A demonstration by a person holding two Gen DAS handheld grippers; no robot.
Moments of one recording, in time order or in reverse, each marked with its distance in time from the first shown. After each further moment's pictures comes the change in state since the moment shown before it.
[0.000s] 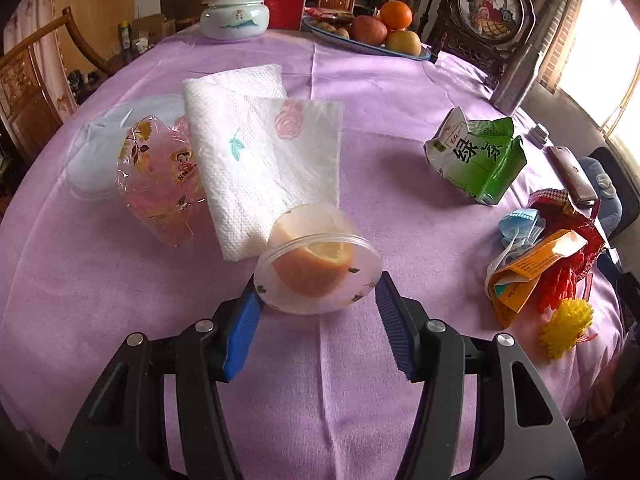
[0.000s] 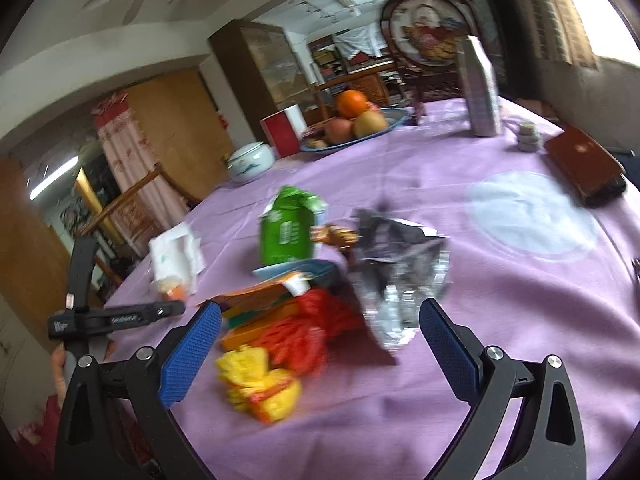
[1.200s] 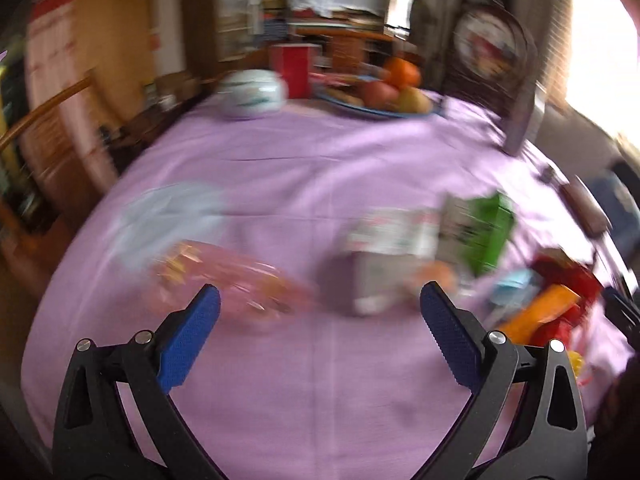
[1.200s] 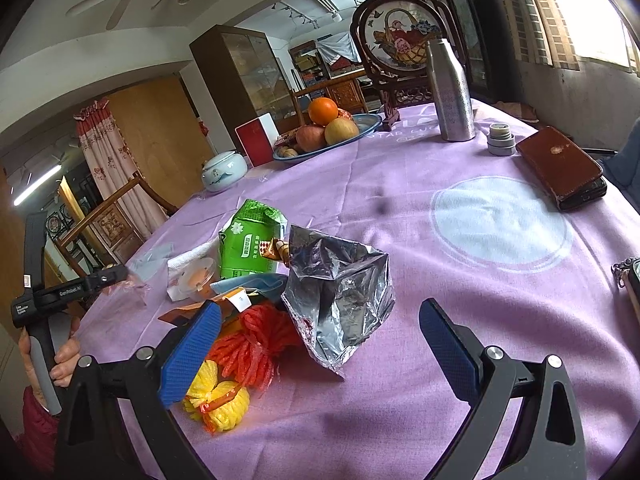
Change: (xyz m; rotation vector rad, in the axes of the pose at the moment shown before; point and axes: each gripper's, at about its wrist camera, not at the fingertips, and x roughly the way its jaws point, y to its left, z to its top) left arm -0.032 -0.035 0.027 0.091 -0.172 0.121; right arm -0.008 -0.048 0.002 0.100 -0.033 -0.067
